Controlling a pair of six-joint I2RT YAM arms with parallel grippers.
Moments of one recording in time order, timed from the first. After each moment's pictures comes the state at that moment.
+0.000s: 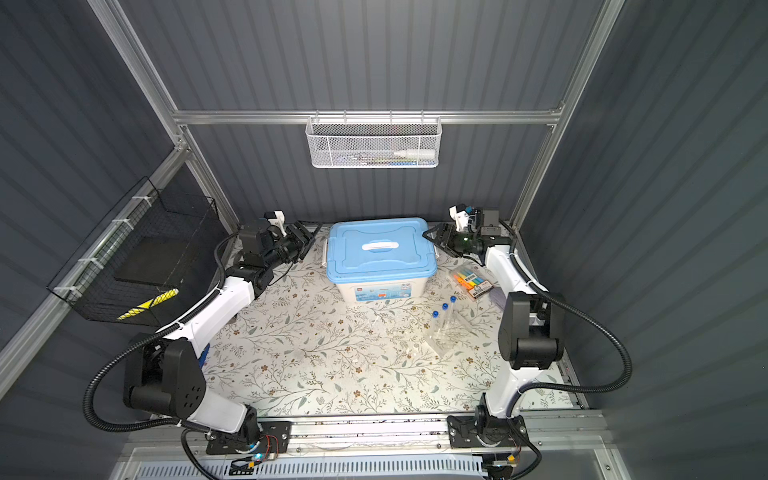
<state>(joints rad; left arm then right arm) -0.24 1.53 1.16 0.10 0.39 -1.05 0.00 1.80 1.46 -0.34 -0.84 0.46</state>
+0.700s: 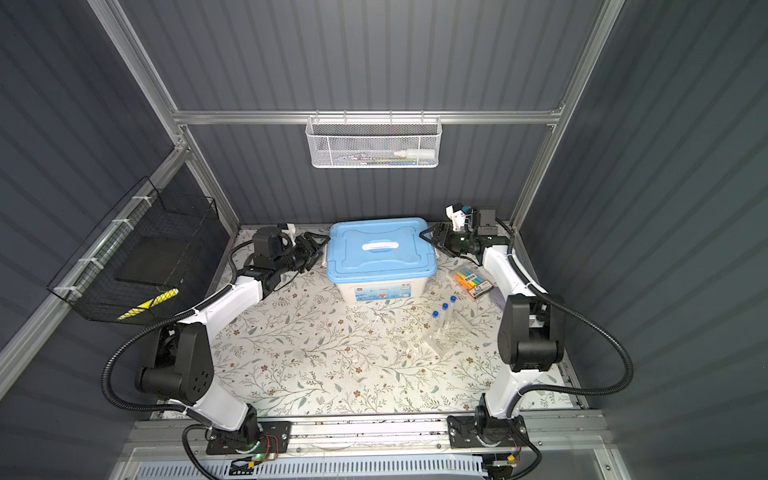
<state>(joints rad) -0.24 1.62 1.13 0.10 0.47 -1.05 0.03 1.78 1.46 -0.35 -0.81 0.46</state>
